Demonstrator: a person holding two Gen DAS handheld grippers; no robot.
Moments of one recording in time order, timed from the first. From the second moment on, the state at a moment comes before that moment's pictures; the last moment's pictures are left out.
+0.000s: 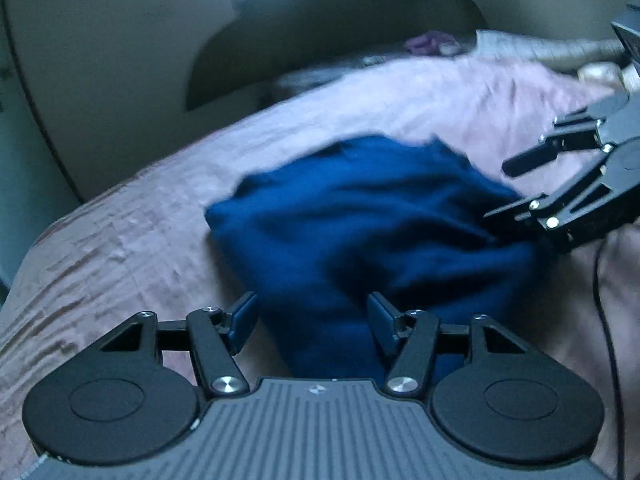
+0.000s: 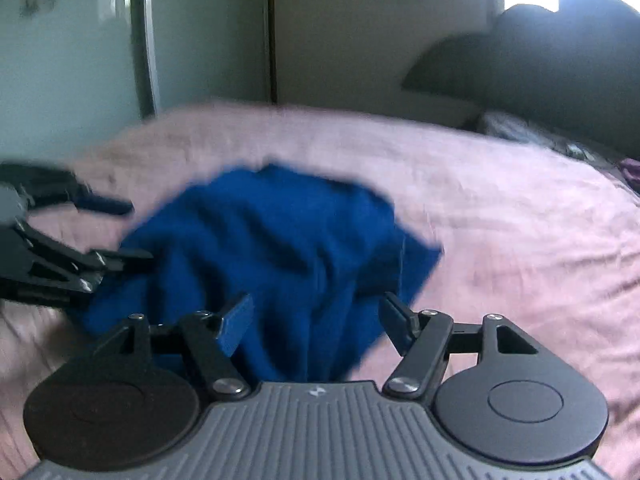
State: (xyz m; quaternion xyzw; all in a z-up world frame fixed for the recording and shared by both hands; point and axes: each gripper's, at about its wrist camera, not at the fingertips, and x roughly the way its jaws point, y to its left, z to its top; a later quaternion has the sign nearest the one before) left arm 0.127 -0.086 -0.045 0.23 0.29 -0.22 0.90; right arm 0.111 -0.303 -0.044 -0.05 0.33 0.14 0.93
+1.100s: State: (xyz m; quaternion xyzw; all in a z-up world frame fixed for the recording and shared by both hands) left arm 0.195 -0.038 -0.053 -0.06 0.39 -0.24 0.89; right arm 0.156 -0.354 -0.076 0.28 0.33 0.21 0.88
